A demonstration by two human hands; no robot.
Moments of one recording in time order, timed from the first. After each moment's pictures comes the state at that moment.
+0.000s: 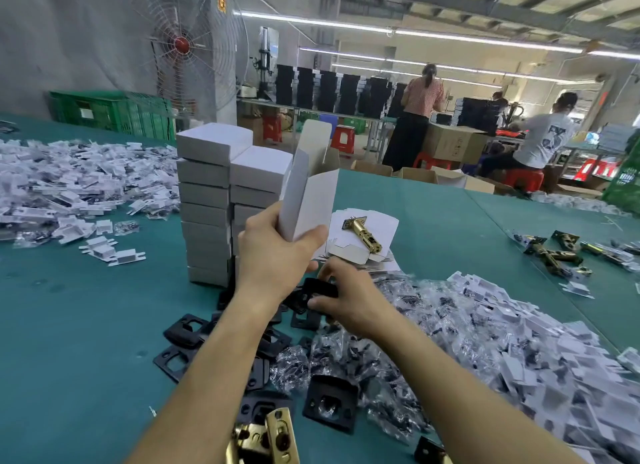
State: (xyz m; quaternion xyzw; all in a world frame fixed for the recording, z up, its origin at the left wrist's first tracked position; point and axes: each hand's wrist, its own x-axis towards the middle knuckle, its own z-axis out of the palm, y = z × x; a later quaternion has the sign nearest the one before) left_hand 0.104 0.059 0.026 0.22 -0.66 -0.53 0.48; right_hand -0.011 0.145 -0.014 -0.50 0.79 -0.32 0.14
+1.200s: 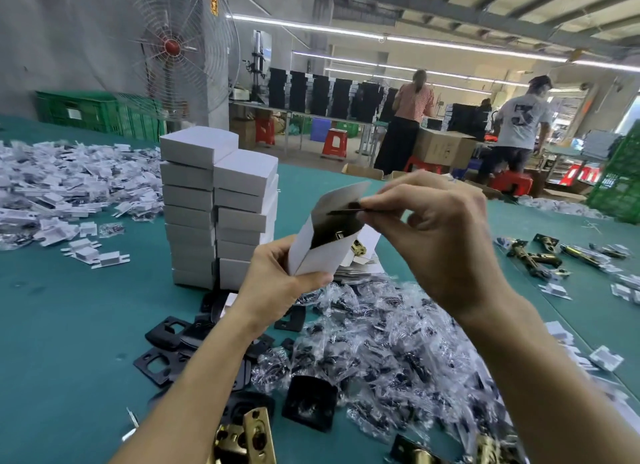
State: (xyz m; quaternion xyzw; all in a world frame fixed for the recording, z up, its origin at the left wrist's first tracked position) left_hand 0.095 0.066 -0.001 0.09 -0.68 -0.63 0.38; right_hand 0.000 0.231 0.103 -0.59 0.64 -0.41 -0.27
